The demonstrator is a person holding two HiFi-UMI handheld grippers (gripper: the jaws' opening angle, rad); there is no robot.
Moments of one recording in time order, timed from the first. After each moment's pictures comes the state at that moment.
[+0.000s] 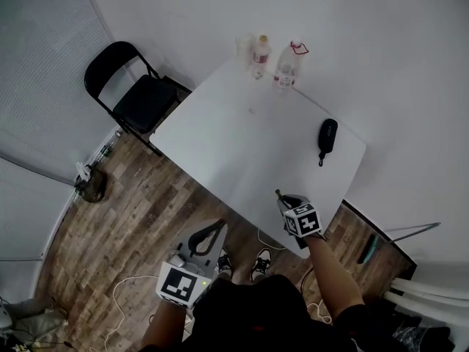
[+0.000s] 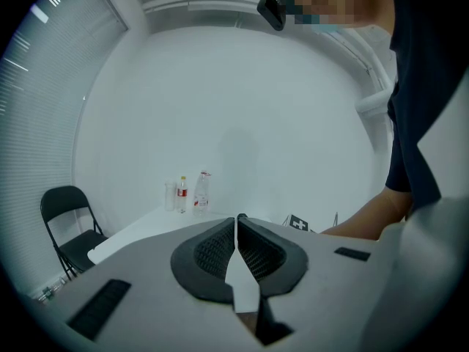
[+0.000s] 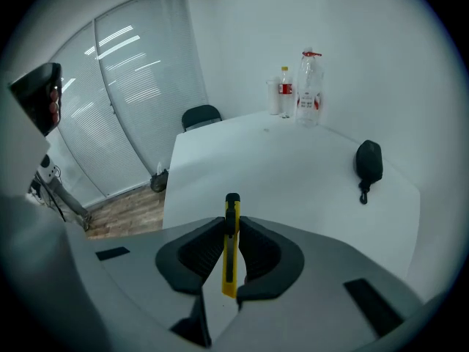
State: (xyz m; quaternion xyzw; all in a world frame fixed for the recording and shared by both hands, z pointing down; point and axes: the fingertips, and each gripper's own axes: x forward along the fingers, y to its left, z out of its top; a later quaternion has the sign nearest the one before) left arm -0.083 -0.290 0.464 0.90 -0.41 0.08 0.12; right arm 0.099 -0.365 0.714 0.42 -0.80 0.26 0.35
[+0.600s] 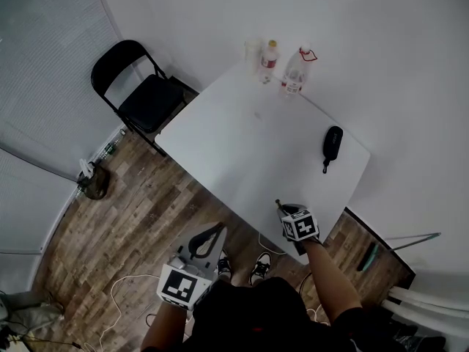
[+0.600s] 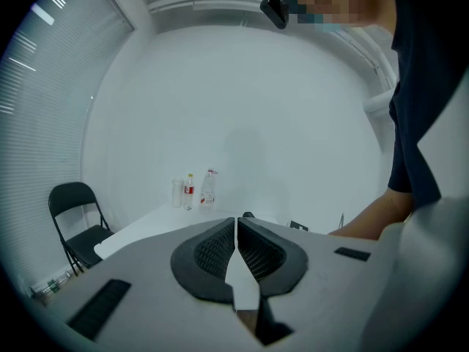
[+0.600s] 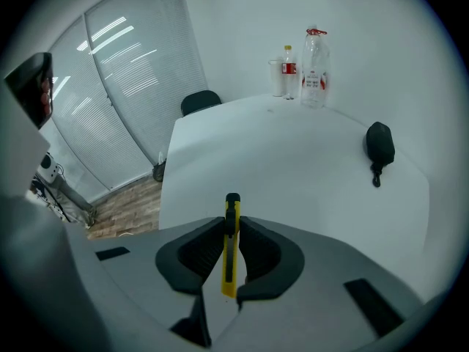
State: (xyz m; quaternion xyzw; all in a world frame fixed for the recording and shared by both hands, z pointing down) left arm -0.094 -0.291 0.474 0.89 -0.43 0.08 0.13; right arm 0.094 -0.354 0.748 0.39 -0.78 0.29 0.39
